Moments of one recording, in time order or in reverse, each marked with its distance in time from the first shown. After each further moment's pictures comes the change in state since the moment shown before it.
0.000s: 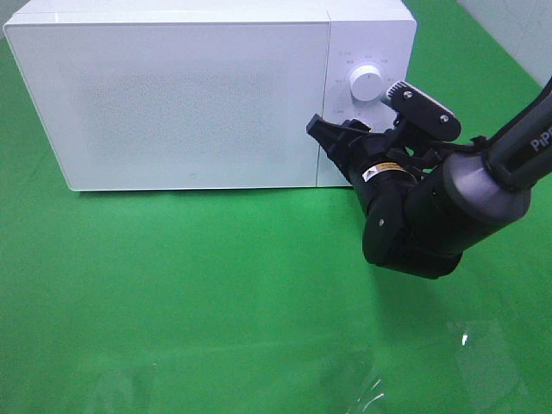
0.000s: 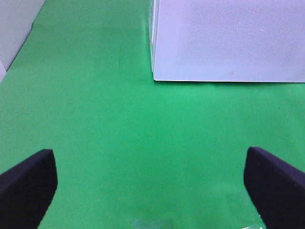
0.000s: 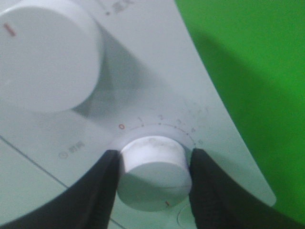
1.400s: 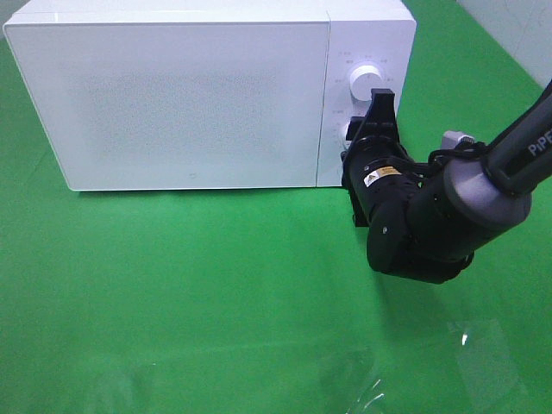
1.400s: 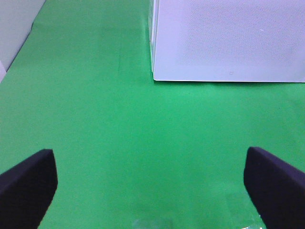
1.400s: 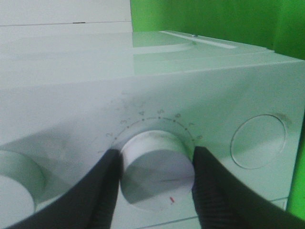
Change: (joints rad) left arm 0.000 0.000 0.000 0.000 0.000 0.000; right arm -0.007 0.011 0.014 -0.045 -0.035 1.008
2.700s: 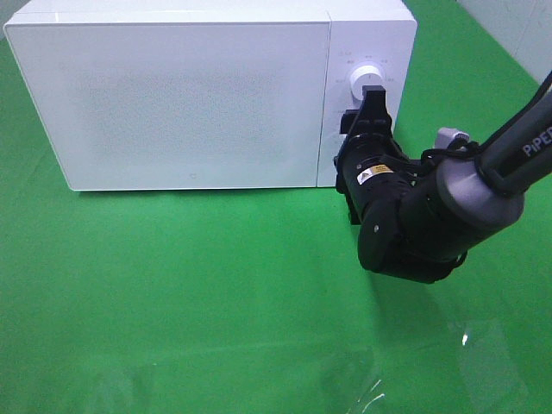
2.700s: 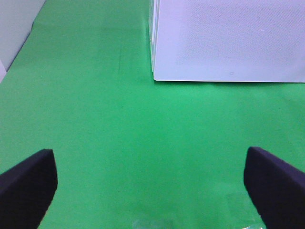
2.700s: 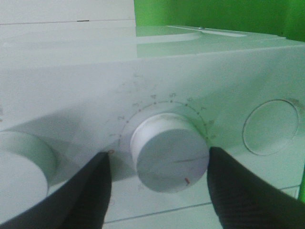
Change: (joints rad) left arm 0.000 0.000 0.000 0.000 0.000 0.000; right arm 0.016 -0.003 -0.012 0.033 -0.005 -0.055
